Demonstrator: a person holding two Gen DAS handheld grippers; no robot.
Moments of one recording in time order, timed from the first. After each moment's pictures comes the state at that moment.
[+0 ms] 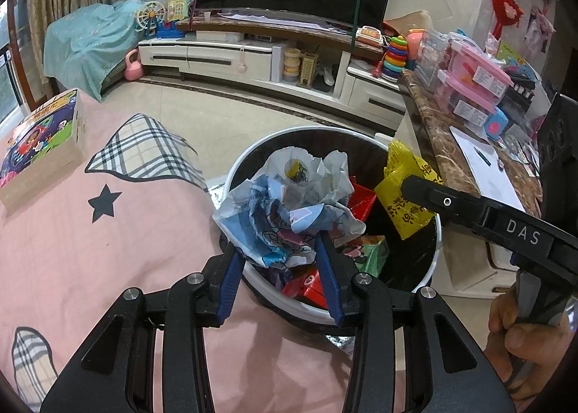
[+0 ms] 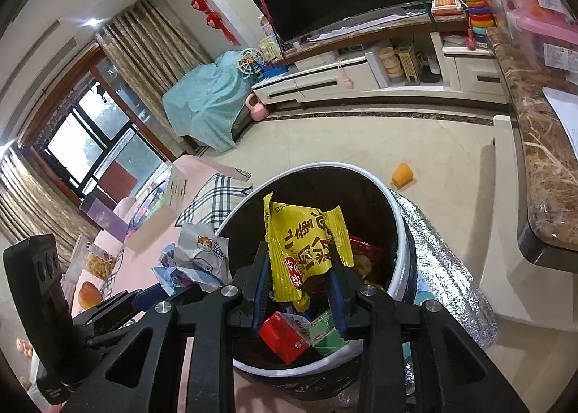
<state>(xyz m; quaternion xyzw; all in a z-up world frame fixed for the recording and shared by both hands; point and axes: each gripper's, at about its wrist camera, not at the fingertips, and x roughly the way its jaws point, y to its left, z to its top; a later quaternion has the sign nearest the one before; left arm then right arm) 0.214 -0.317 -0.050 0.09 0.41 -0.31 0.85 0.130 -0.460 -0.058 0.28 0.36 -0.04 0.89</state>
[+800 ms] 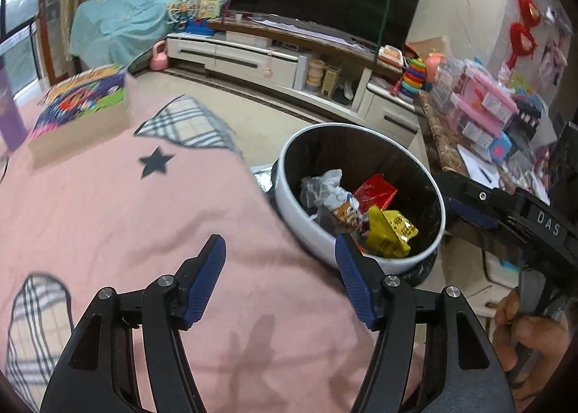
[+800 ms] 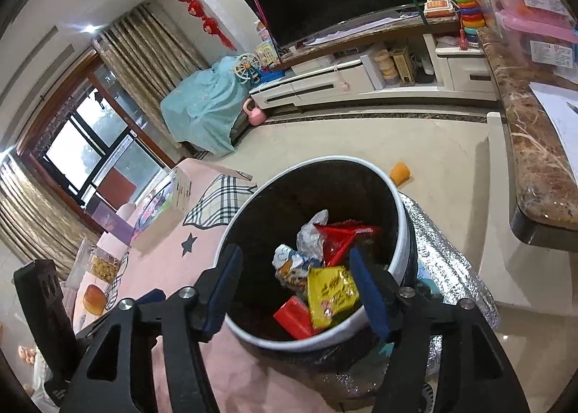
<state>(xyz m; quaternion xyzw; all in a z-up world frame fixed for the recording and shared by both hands) 0.189 -0.245 -0.047 0.03 0.40 -0.28 0.87 0.108 -0.445 -0.047 0.29 0.34 -0.05 0.89</state>
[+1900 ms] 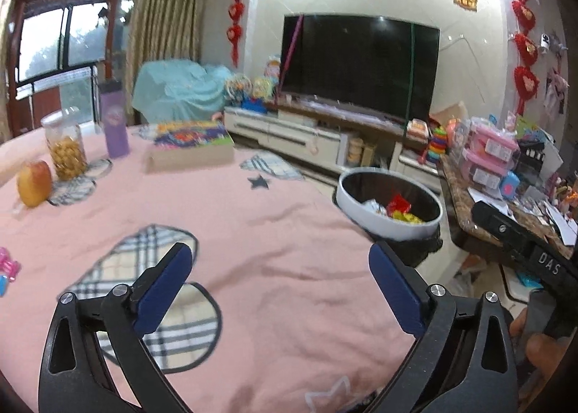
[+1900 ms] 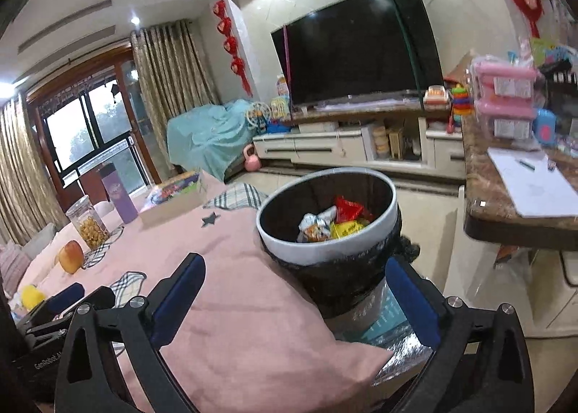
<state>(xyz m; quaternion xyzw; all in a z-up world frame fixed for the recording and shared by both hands) 0.059 -0.121 -0.027 0.00 0.22 -0.19 0.96 -0.001 -0.330 -0.019 0.15 0.23 -0.11 0.96</state>
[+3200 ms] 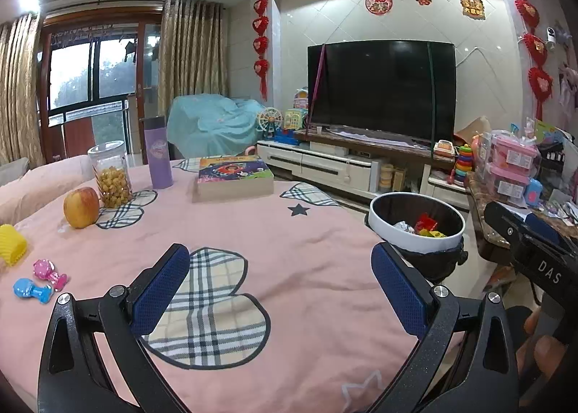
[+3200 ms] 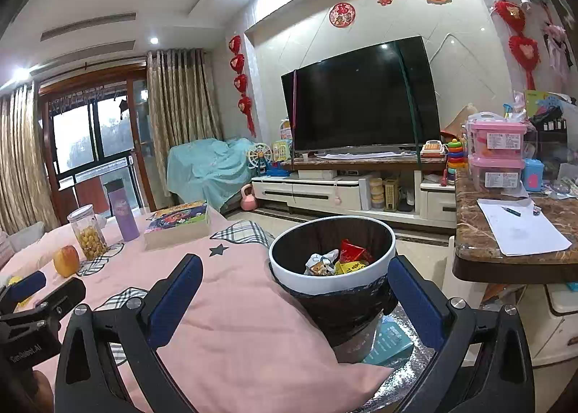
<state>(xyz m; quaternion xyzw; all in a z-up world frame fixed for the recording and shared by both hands) 0.026 -0.102 -0.021 0.02 0.17 -0.13 0.98 -0.022 -0.294 -0.004 0.09 0.15 -0.13 0.98</state>
